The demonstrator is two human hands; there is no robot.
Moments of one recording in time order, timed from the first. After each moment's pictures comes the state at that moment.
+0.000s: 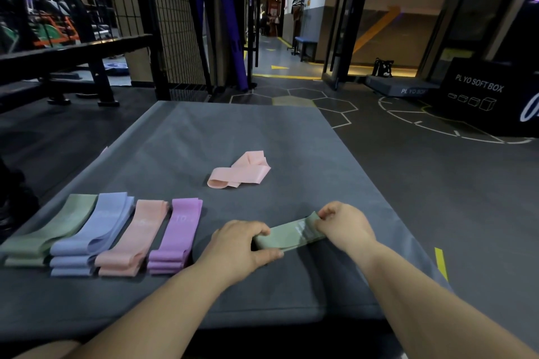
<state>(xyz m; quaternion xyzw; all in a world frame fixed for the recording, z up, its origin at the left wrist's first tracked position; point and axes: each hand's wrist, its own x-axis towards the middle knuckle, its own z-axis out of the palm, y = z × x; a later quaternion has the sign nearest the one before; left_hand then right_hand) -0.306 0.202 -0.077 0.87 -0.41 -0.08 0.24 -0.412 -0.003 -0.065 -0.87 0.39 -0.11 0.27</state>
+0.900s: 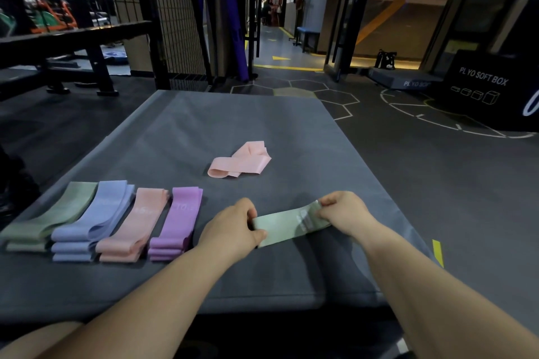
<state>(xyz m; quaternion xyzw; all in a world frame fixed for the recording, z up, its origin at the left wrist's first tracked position) -0.308 0.200 -0.064 0.91 -0.30 -0.11 0.25 -0.409 -0.004 -0.058 -0.84 0.38 -0.10 0.36</state>
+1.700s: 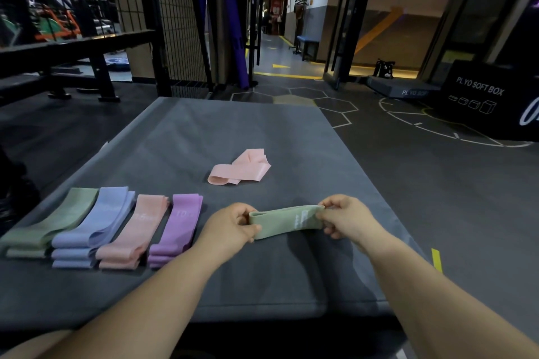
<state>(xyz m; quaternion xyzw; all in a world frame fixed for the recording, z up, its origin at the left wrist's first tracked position) -0.299 0.201 -0.067 0.81 -0.25 -0.19 0.50 -0.416 -0.004 -0.049 -0.78 0.36 -0.12 0.49</state>
